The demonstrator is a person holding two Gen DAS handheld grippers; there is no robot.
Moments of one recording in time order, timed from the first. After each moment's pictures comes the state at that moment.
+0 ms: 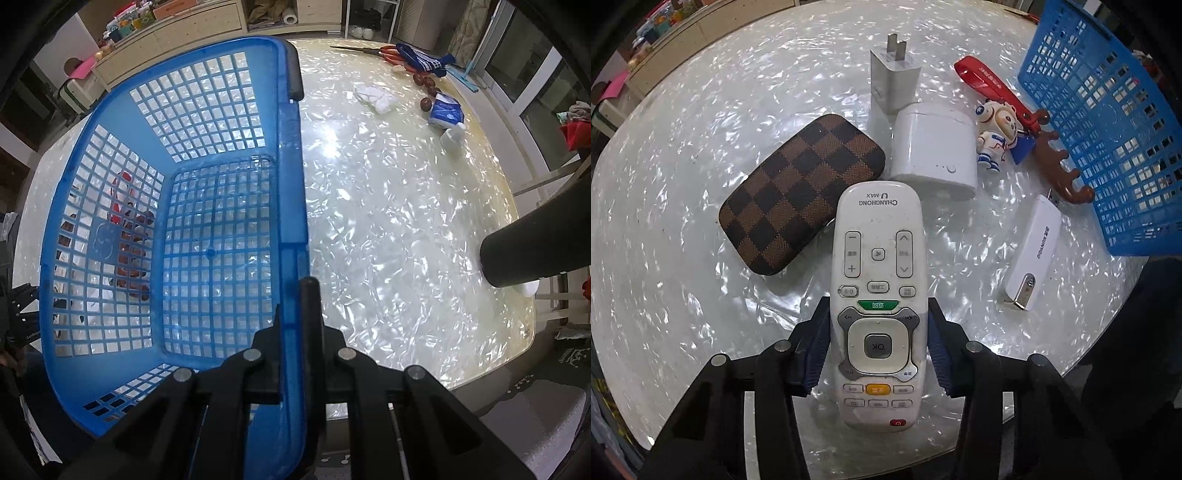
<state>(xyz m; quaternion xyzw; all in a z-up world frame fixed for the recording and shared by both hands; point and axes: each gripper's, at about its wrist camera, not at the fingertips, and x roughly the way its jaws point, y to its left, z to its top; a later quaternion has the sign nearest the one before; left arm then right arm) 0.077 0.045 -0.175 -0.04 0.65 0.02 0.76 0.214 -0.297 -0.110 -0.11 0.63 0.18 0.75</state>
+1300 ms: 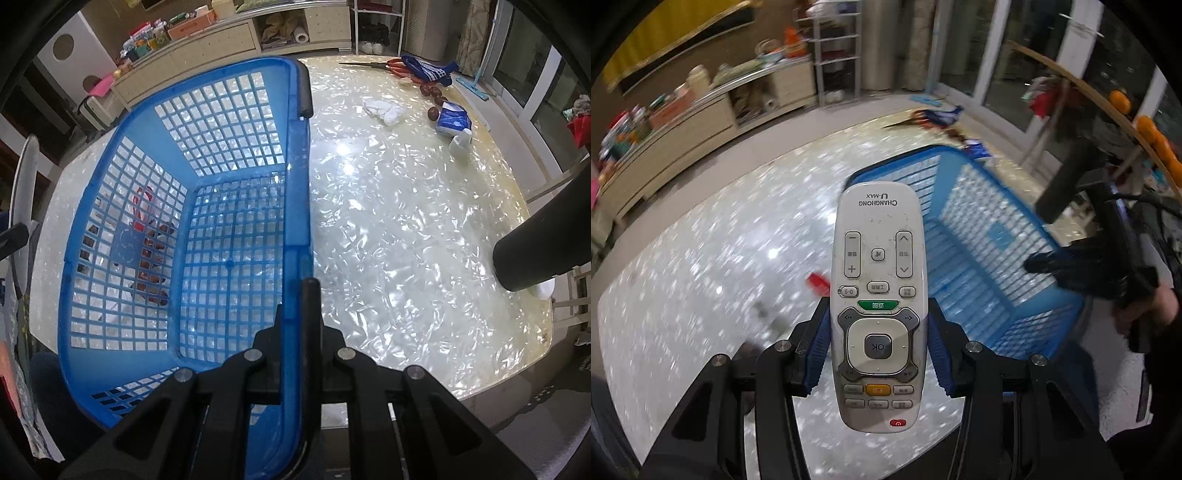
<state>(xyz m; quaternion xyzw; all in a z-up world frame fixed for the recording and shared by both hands) 0.145 -0.079 0.001 0.02 0.50 -0.10 0.86 0.206 -0.312 -0.104 -0.07 0.60 0.22 0.77</state>
